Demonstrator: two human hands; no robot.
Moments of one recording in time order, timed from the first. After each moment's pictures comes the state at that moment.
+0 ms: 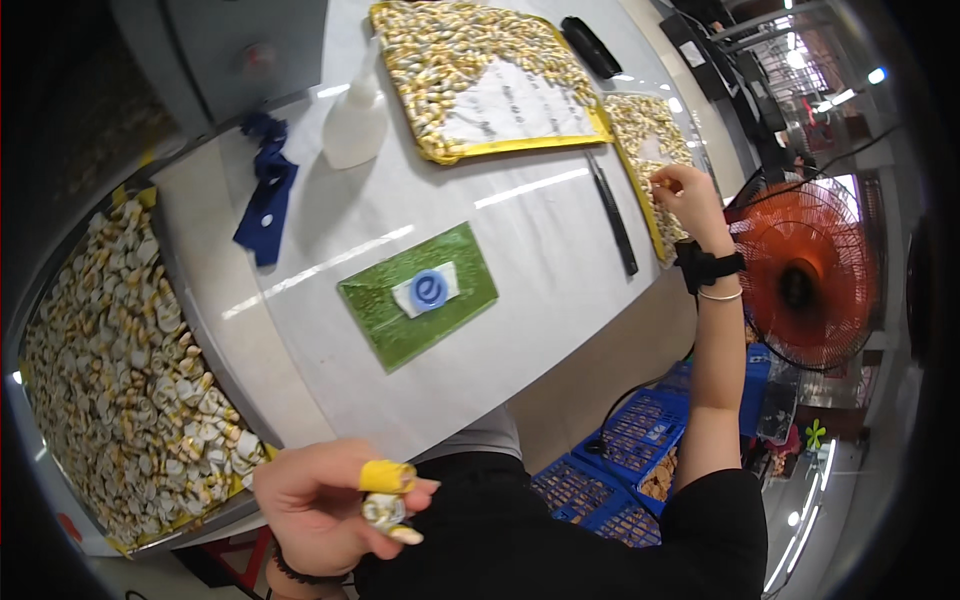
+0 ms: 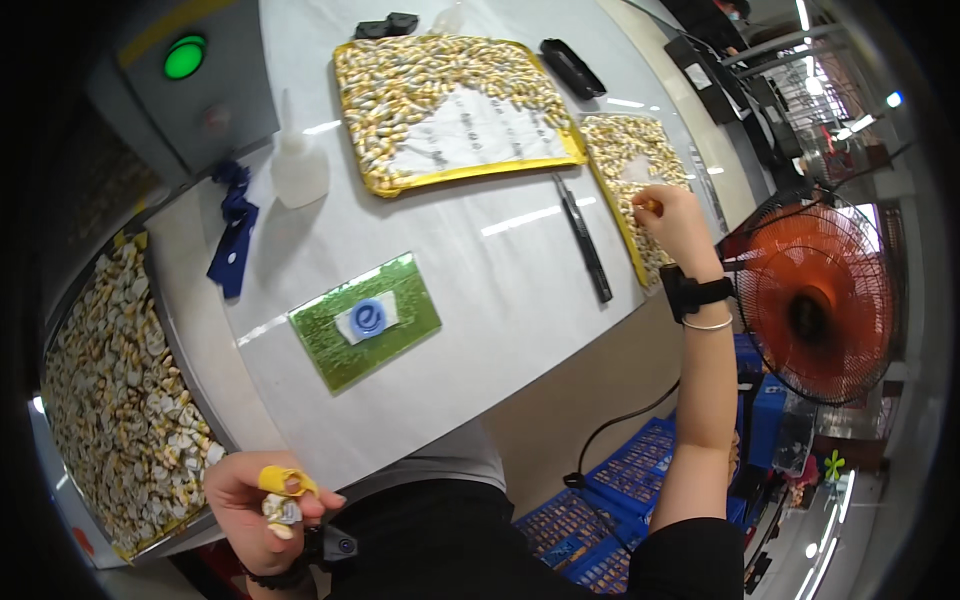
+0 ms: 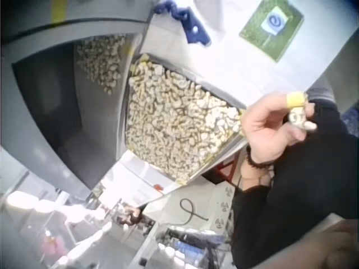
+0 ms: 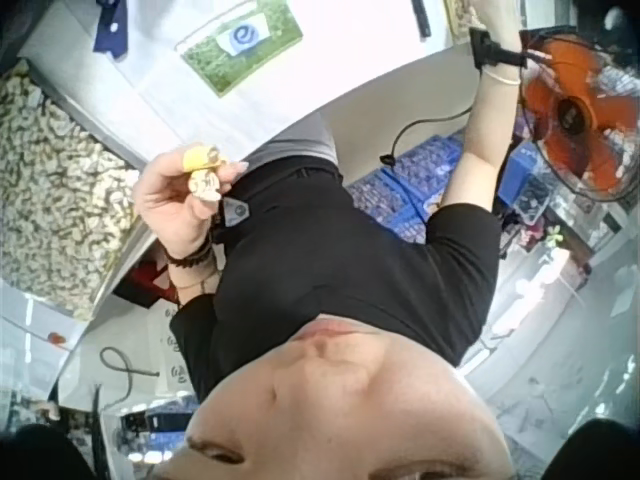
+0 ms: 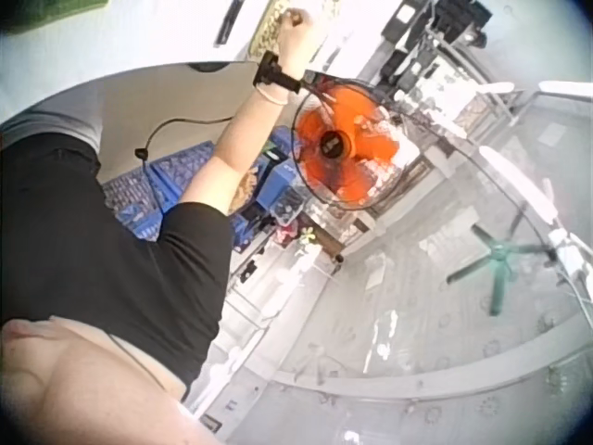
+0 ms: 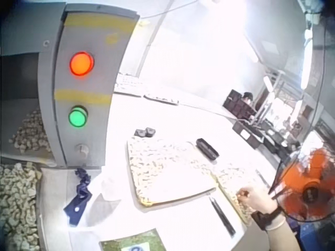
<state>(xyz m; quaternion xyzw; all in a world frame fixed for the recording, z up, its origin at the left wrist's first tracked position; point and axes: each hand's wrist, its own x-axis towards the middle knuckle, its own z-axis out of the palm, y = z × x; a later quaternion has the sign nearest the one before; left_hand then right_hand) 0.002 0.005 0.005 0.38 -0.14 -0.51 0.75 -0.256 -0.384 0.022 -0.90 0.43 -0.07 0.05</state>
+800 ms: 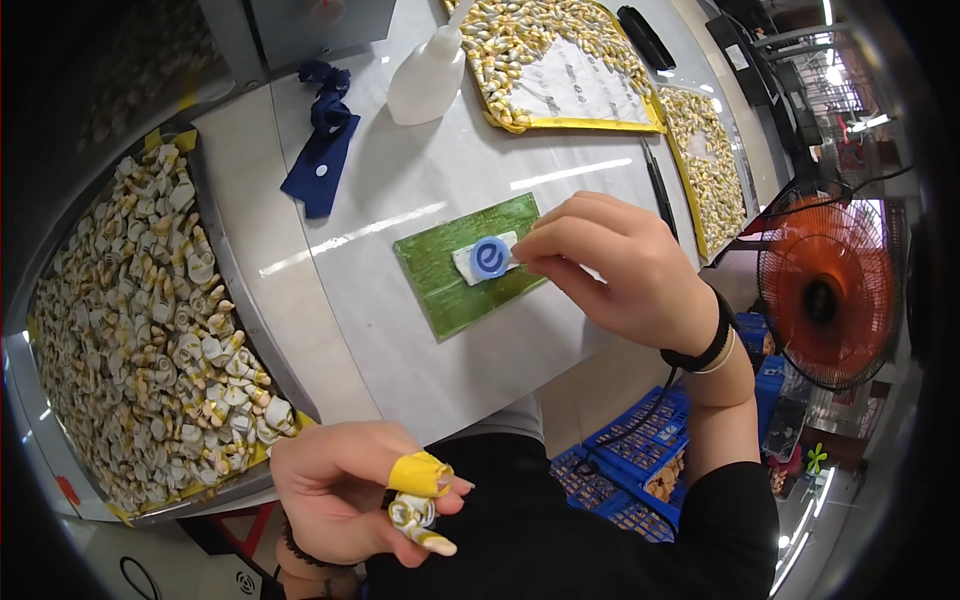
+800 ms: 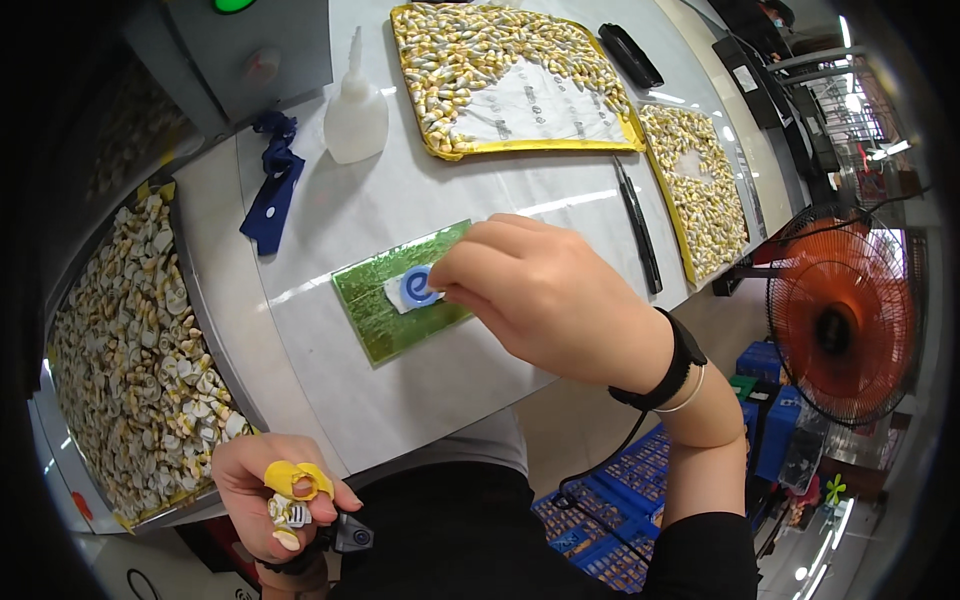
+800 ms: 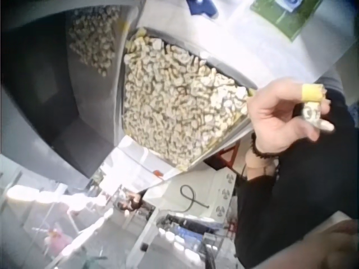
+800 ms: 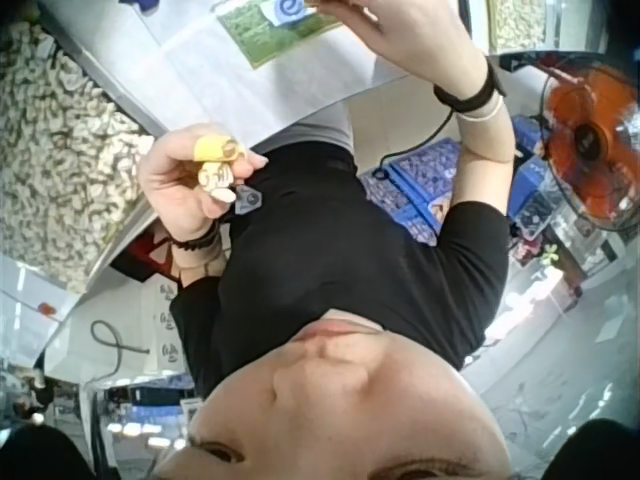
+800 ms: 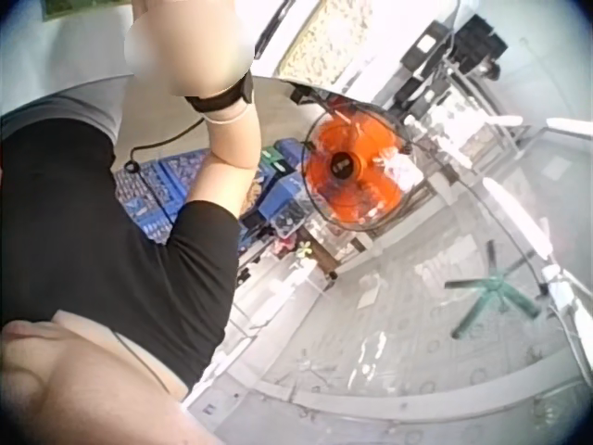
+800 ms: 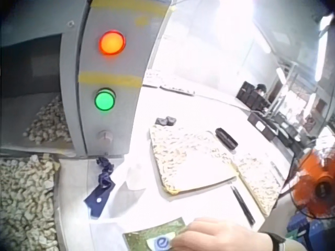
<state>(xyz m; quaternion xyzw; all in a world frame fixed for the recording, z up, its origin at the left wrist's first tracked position) 0.011 0.013 0.003 0.35 -0.14 -0.51 0.77 -0.103 -0.215 0.033 -0.96 0.05 -0.08 0.25</state>
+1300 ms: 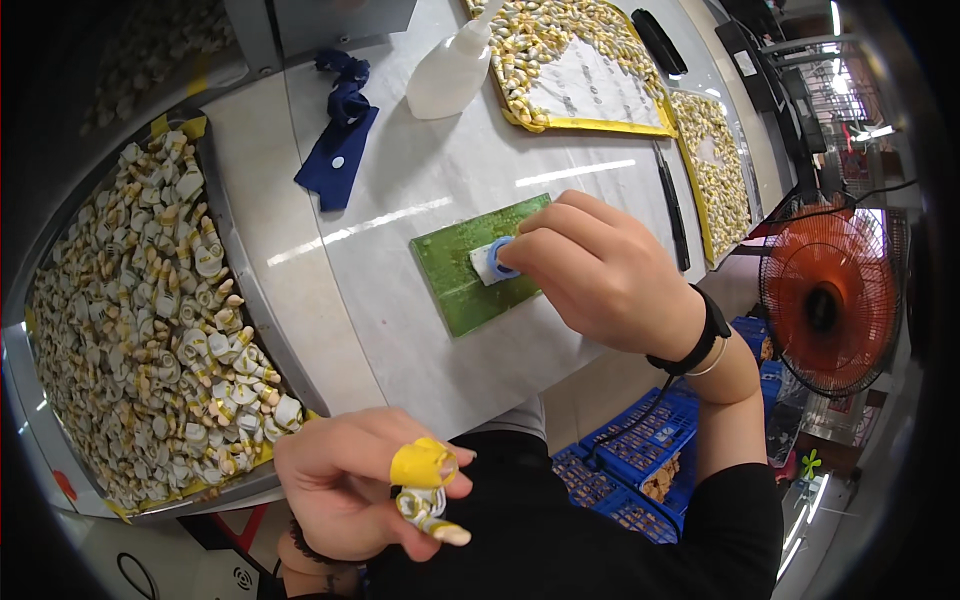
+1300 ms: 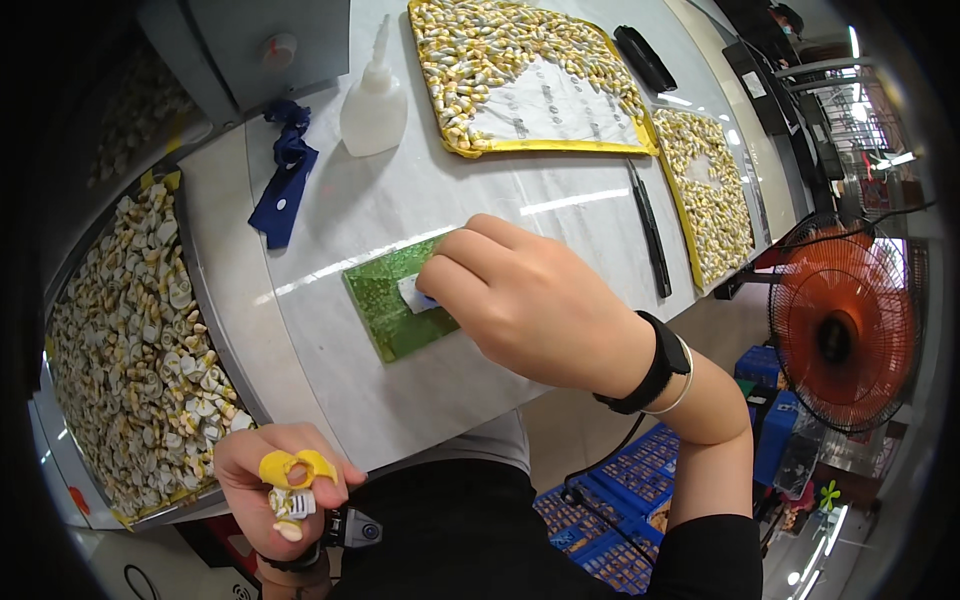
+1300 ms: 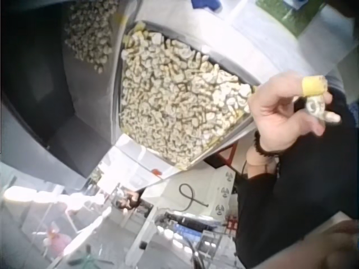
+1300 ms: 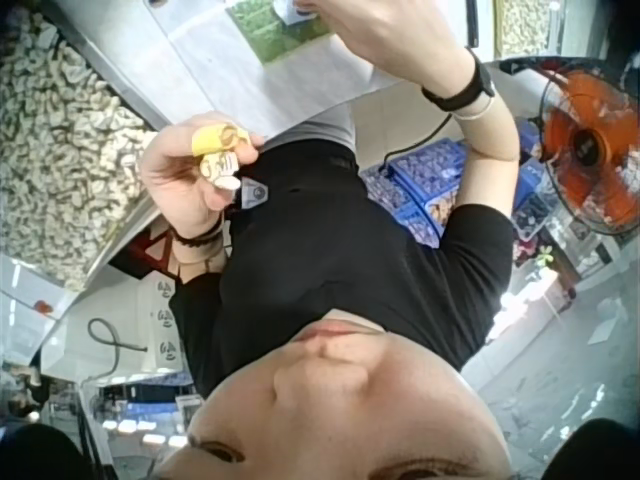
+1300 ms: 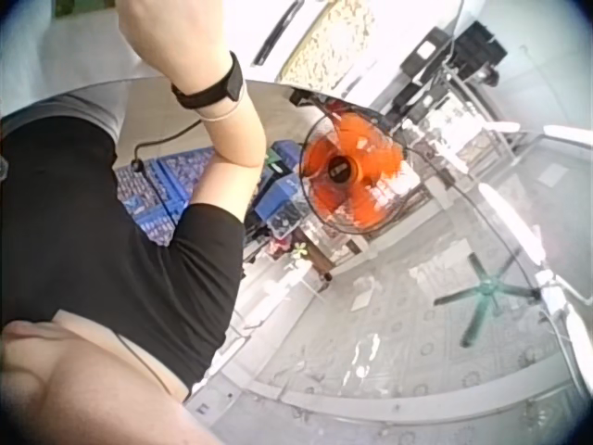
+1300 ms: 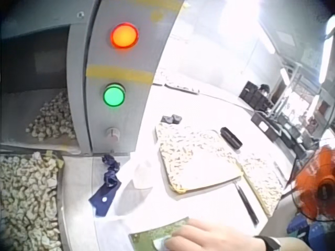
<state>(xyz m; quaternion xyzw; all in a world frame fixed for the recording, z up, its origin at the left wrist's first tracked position) 0.008 0.009 -0.003 0.39 -0.16 -0.45 0.79 -0.091 -0.208 0.016 -0.99 -0.01 -0.09 0.12</state>
